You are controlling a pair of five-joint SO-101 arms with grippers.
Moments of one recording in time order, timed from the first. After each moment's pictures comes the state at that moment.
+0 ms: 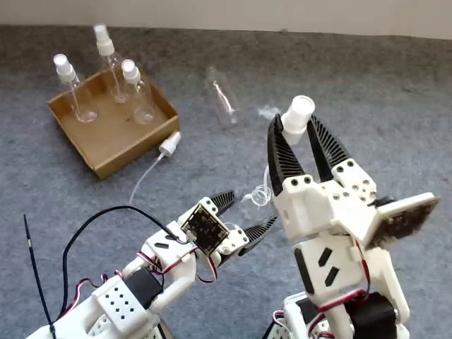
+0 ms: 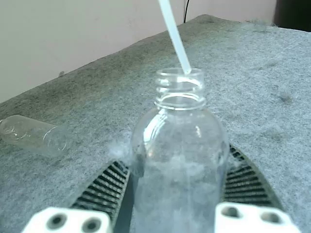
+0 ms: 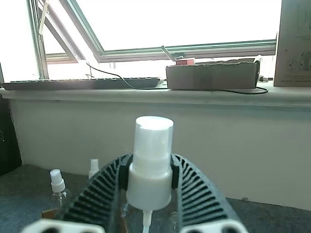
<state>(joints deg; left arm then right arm) 41.2 -74.2 91.6 2.7 1.4 -20.6 -80.4 42.3 36.7 -2.6</state>
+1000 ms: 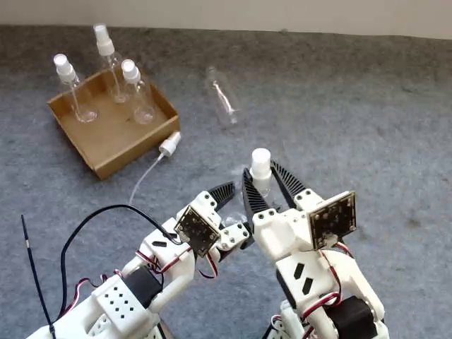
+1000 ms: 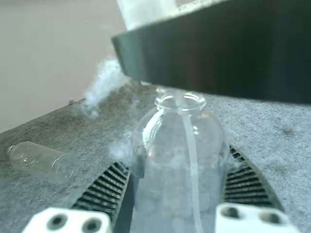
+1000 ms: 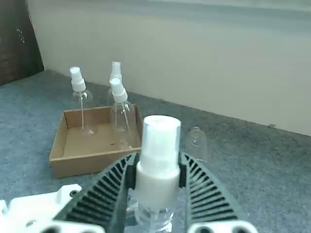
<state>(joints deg) 40.5 -74.2 90.9 -3.8 1.5 -28.3 -95.6 62.1 49.3 1.8</state>
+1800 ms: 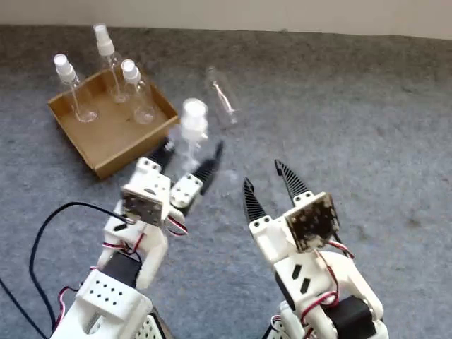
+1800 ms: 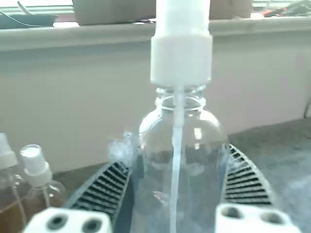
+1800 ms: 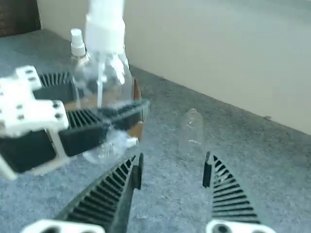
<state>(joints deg) 17.5 -74.2 89.8 -16.3 1.4 -28.7 -95.6 62.4 54.6 9.6</state>
